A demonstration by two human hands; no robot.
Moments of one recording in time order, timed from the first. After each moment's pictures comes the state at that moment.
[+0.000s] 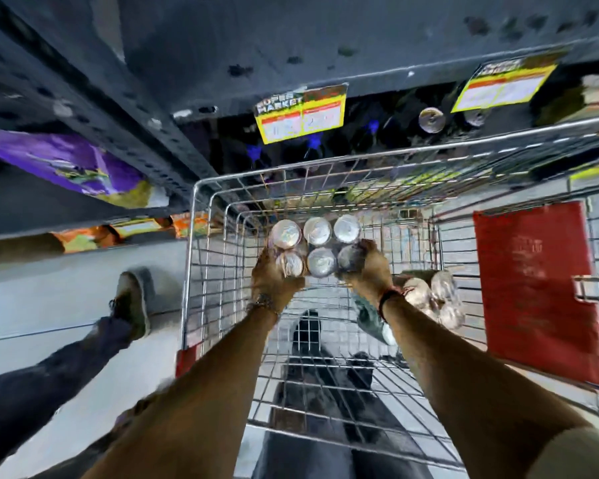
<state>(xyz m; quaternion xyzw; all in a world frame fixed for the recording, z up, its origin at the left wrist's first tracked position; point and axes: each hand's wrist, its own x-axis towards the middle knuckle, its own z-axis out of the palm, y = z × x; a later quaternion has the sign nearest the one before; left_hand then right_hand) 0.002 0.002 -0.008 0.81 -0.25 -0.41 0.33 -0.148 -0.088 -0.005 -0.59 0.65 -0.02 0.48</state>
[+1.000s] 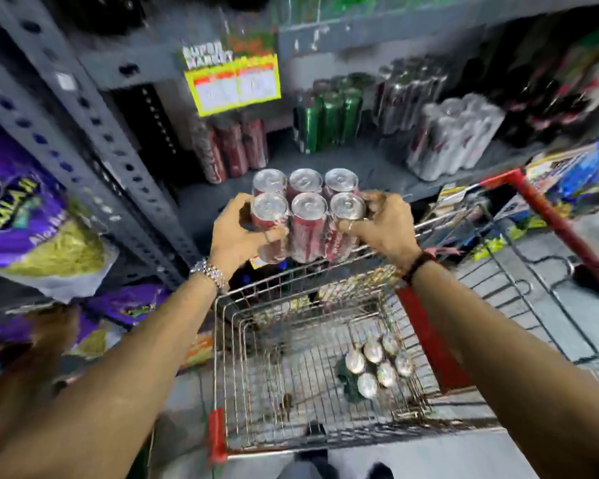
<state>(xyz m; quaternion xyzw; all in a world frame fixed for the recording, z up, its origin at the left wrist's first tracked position) 0.051 -0.082 0.329 0.66 -0.52 -0.28 0.47 -0.175 -0.140 0.350 -0.67 0.59 -0.33 0.30</state>
